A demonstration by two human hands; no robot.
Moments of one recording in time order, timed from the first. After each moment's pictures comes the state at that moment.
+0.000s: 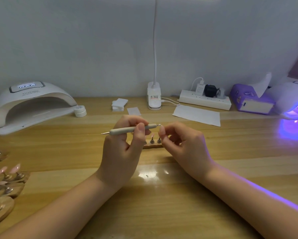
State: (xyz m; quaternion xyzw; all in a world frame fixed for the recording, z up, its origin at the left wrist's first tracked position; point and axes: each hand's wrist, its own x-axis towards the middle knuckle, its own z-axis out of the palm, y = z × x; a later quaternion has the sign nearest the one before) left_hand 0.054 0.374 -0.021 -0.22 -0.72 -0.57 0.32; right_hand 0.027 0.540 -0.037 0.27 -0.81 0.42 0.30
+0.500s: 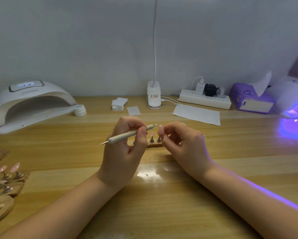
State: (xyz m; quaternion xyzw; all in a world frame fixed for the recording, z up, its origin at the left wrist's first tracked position) left_hand 0.051 0.373 -0.029 -0.25 -0.73 -0.53 0.36; right_hand 0.024 0.542 -0.042 0.28 -0.80 0.43 0.30
